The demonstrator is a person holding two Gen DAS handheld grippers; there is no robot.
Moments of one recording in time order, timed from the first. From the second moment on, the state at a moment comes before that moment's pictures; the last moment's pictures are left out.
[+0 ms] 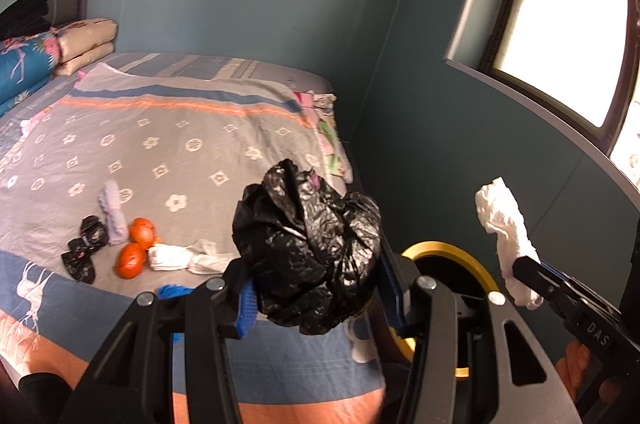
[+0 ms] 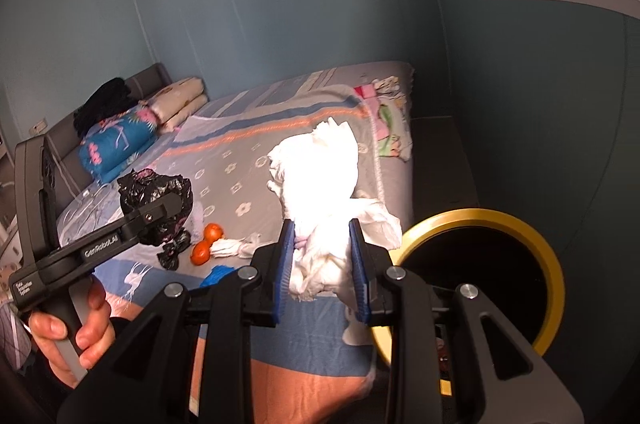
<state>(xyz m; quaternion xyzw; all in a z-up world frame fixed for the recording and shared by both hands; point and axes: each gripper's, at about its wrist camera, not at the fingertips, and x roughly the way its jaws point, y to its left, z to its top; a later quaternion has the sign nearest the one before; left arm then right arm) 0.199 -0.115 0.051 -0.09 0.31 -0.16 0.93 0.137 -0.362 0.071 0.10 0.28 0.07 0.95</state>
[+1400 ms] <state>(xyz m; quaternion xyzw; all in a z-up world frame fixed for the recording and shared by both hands) 0.250 -0.301 -0.025 -0.03 0.39 -0.29 0.87 0.173 -0.517 0.000 0.21 0.32 -0.04 0.92</state>
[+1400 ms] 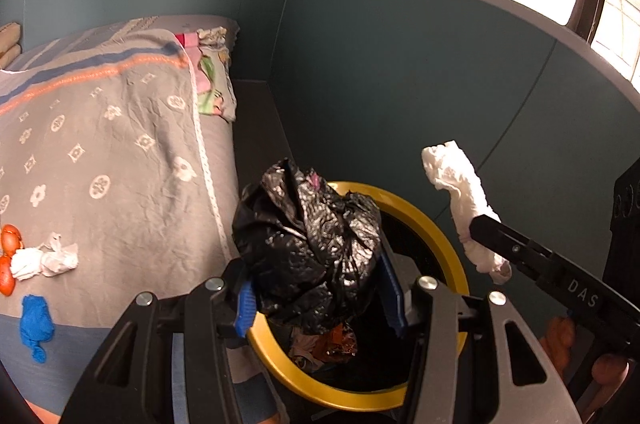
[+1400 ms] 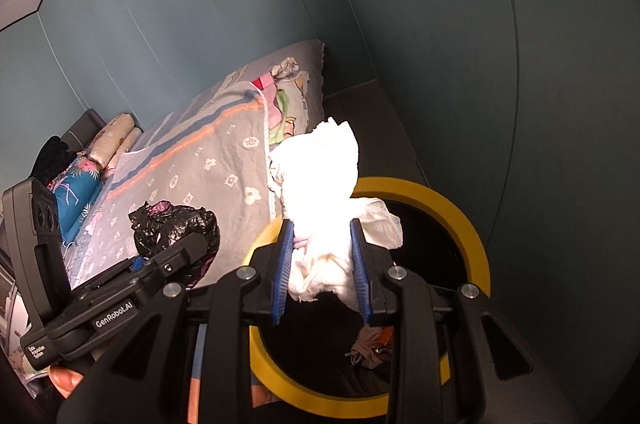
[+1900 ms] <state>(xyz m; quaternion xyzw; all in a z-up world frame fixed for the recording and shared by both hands) 0.259 -0.320 -0.061 -0.03 0.43 -0.30 0.85 0.181 -0.531 -0.033 0.24 0.34 -0.05 0.91</state>
